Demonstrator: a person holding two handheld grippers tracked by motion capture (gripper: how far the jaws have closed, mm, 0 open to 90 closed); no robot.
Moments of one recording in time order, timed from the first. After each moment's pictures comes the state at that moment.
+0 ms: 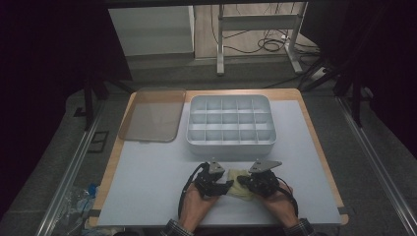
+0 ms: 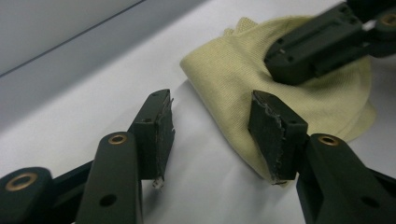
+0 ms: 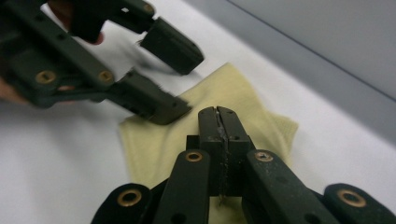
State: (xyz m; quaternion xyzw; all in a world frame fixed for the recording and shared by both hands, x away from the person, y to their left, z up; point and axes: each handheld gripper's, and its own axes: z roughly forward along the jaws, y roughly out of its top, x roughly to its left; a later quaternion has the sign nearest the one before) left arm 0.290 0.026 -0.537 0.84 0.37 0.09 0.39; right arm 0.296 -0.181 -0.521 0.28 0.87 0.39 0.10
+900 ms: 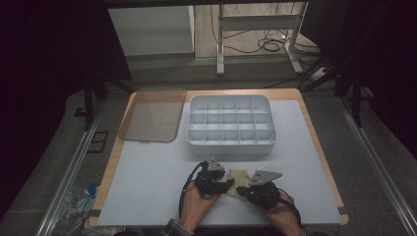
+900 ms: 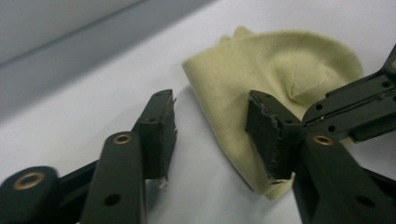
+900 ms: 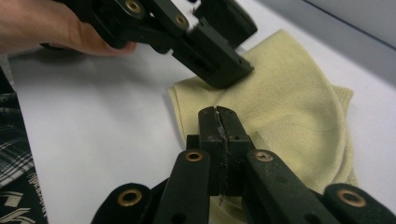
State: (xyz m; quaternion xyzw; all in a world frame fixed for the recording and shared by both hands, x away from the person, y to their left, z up) left arm 0.294 0.026 -0.538 0.83 0.38 0.07 0.40; right arm 0.270 -0.182 -0.527 0.26 0.88 0.39 0.09
